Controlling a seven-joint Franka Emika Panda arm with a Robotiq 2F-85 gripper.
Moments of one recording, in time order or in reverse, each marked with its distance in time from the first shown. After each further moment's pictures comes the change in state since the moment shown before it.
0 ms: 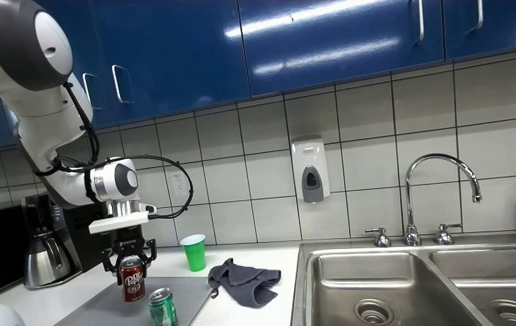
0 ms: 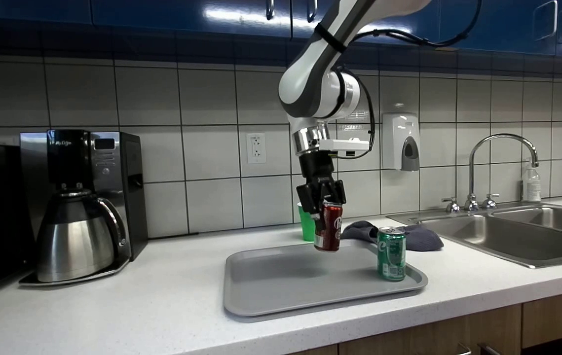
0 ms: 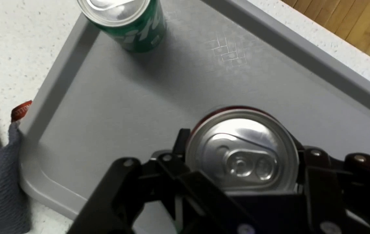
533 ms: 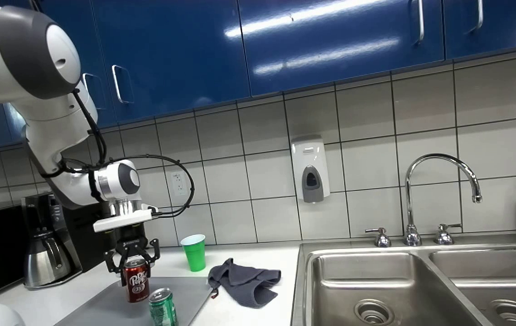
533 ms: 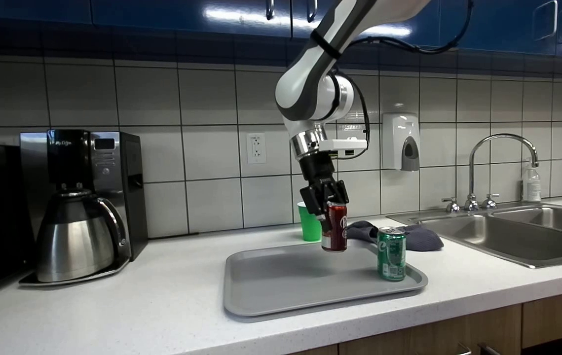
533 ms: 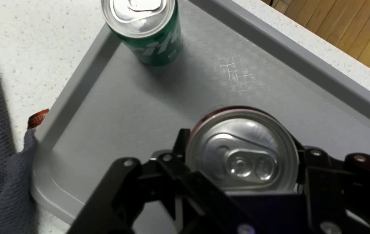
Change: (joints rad) arm 0.001 0.044 0.000 0.062 -0.058 -0.095 -0.001
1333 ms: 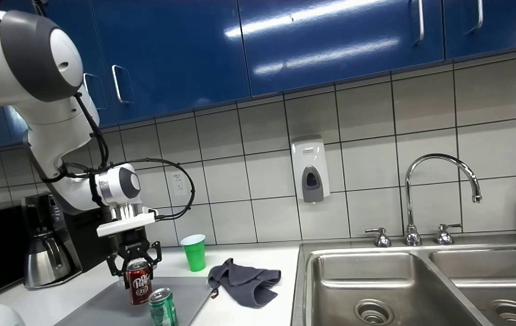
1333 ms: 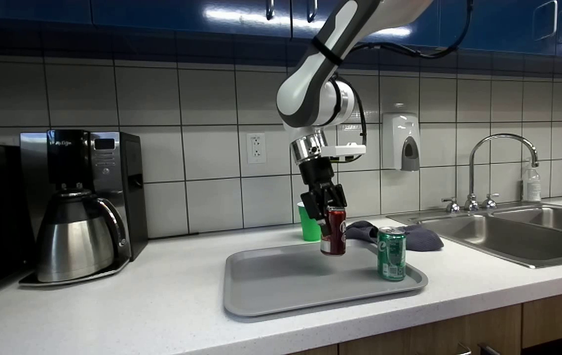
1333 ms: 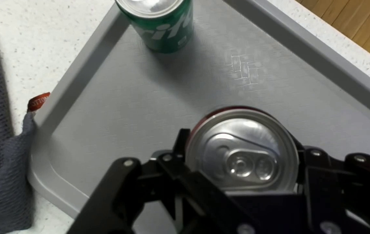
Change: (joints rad) arm 0.000 0.015 0.000 -0.013 -0.029 0.054 -0.031
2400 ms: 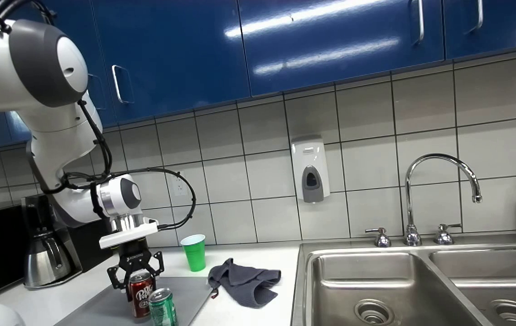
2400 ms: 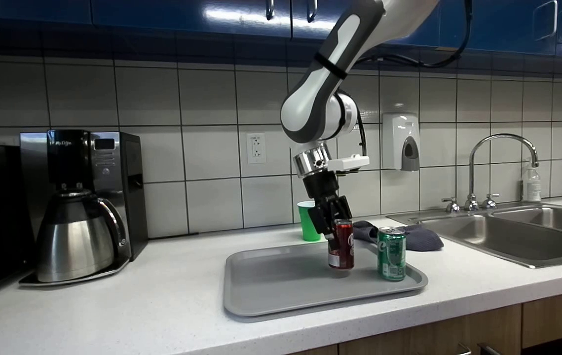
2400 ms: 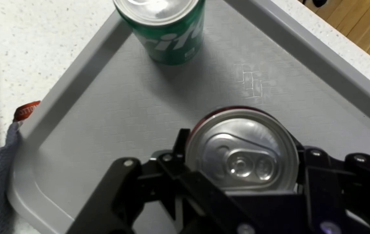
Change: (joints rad) arm 0.000 0.030 0.000 -0.043 -0.050 0.039 -0.014
